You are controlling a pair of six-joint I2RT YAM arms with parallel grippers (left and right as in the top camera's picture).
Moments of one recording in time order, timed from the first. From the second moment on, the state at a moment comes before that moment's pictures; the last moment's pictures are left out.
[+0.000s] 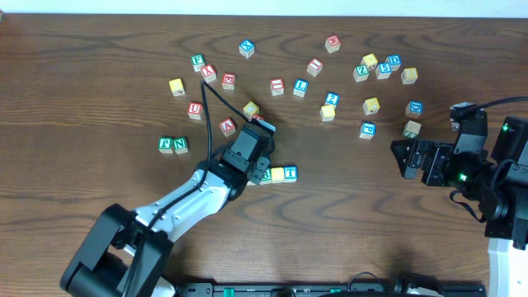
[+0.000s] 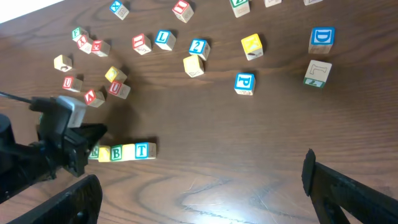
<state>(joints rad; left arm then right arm) -0.60 1.61 0.78 -0.15 -0.17 -0.07 -0.23 1.01 1.20 -1.10 -0.45 0.01</state>
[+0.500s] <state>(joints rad) -0.56 1.59 0.78 -0.22 -0.29 -0.13 -0.23 1.01 1.20 -1.10 -0.45 0.01</state>
